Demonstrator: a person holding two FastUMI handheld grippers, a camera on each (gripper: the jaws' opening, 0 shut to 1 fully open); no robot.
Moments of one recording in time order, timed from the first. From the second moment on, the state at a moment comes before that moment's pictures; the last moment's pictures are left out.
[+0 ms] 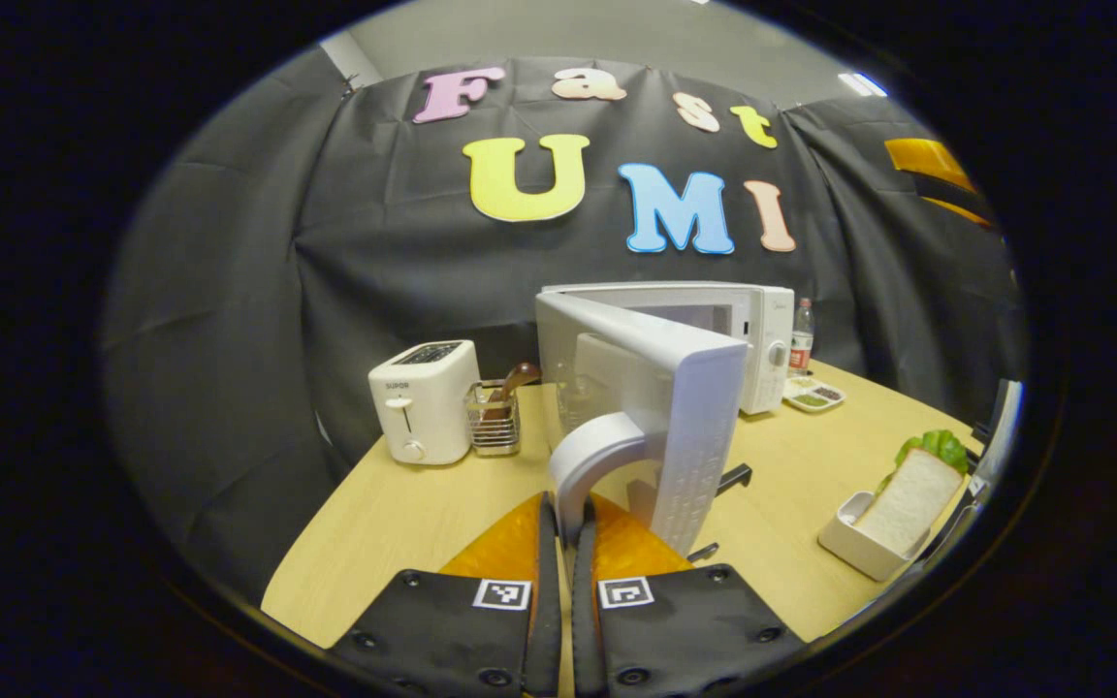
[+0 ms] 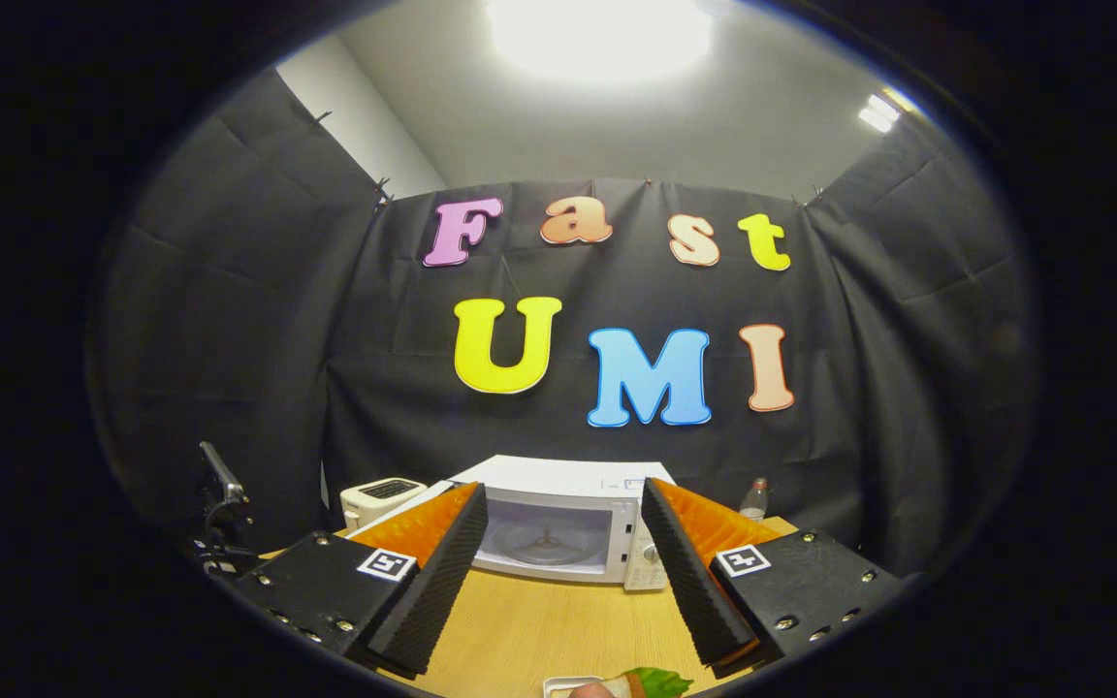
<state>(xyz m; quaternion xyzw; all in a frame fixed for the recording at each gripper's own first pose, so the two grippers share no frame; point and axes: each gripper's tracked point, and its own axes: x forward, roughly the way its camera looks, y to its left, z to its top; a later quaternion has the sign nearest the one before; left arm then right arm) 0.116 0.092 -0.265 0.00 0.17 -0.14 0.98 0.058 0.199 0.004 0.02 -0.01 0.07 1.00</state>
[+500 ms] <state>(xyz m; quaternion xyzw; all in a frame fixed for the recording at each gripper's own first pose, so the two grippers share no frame) 0.099 0.126 -0.255 0.01 0.17 -0.10 0.98 0.076 0.193 0.010 0.02 -0.01 0.07 1.00</state>
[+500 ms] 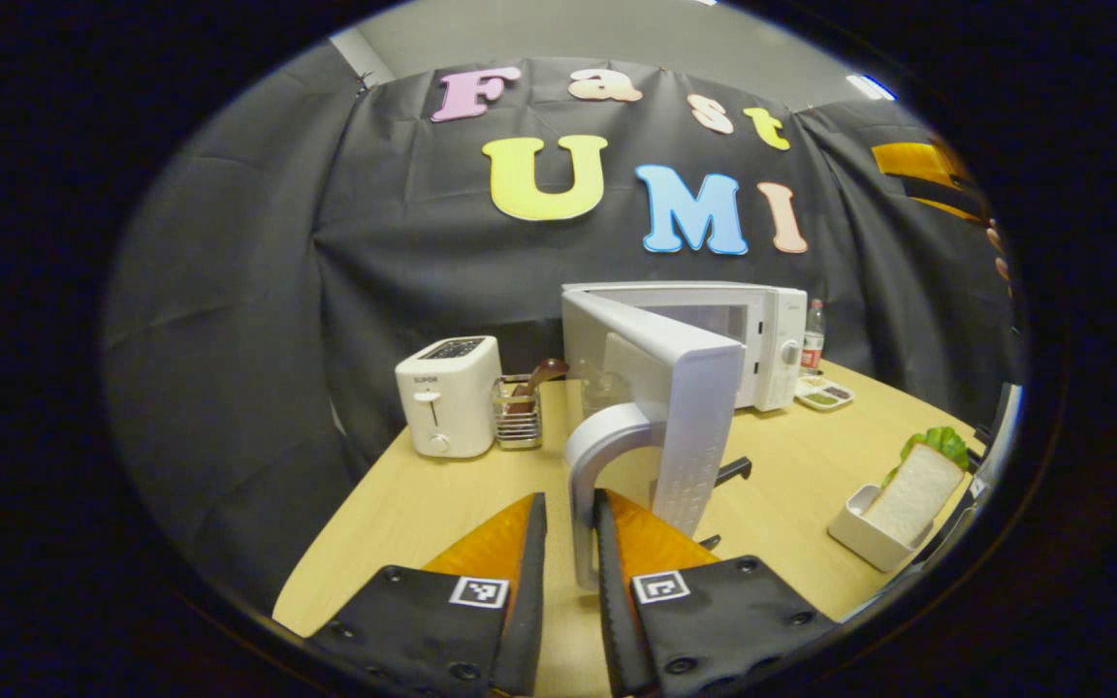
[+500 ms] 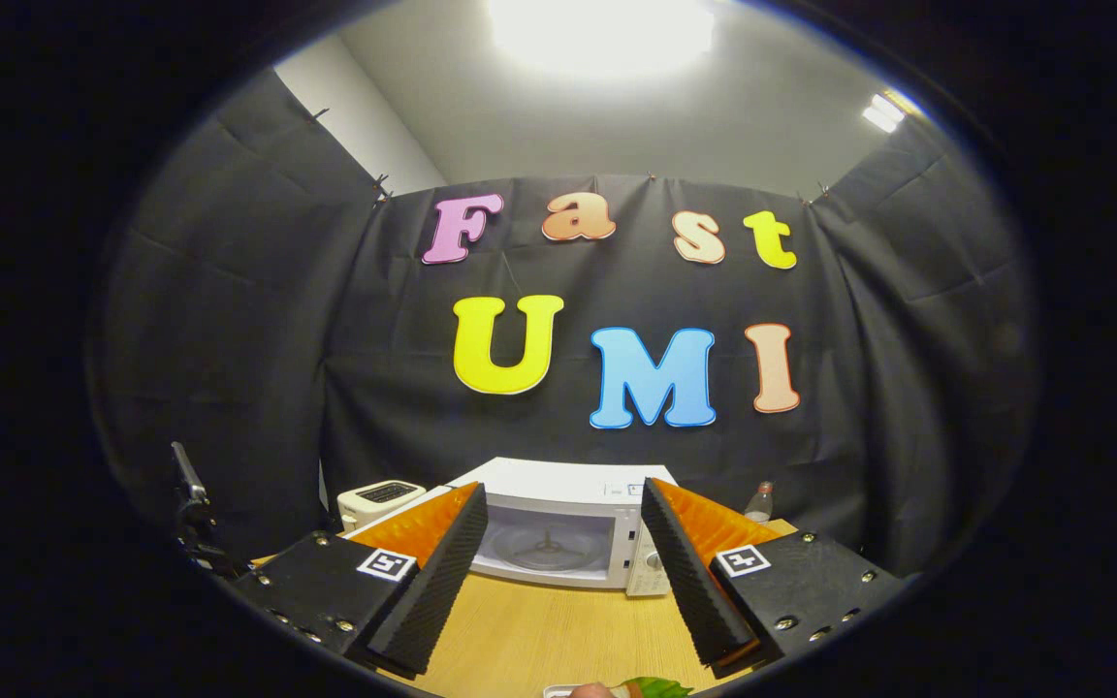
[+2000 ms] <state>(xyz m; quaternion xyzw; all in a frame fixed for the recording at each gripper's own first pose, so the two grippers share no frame) 0.006 0.063 -0.050 0.00 0.03 0.05 1.00 0.050 0.106 -0.206 0.13 0.37 0.22 0.89</state>
